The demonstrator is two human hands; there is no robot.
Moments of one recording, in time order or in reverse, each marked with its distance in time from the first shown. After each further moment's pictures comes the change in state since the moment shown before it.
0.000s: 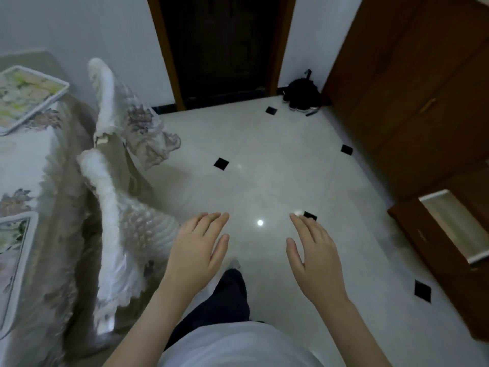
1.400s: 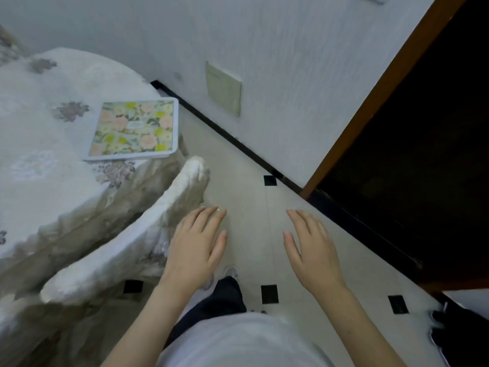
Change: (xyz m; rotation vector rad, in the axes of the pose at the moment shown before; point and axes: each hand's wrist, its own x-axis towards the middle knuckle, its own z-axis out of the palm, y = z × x) left_hand 0.564 -0.342 -0.084 0.156 0.465 -0.945; right_hand 0.864 -0.197 0.221 0.026 -0.521 -0.962
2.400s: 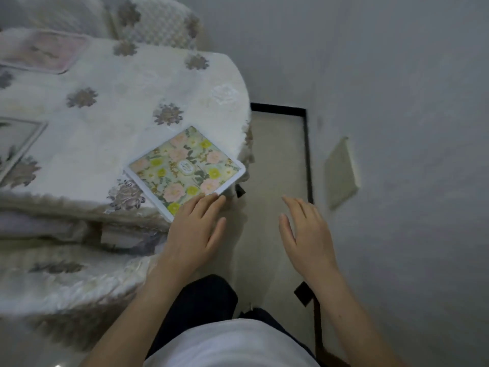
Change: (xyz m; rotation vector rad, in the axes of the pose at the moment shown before) left_hand 0.393 -0.077 0.006 0.201 0.350 -0.821; right_hand 0.594 -0.002 0.030 0.179 -0.341 -0.854
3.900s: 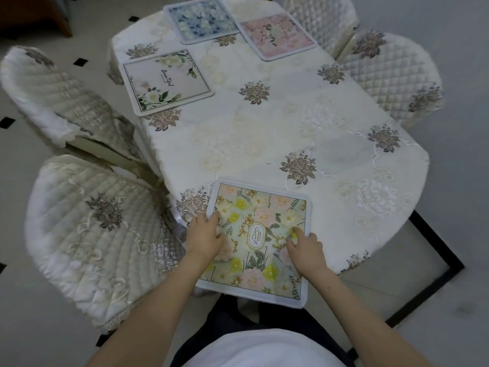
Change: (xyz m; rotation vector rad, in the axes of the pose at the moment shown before) left_hand 0.125 -0.185 0.093 -0.142 0.080 -1.312; right_hand 0.366 -0.023 0.244 -0.229 -0.921 -0.308
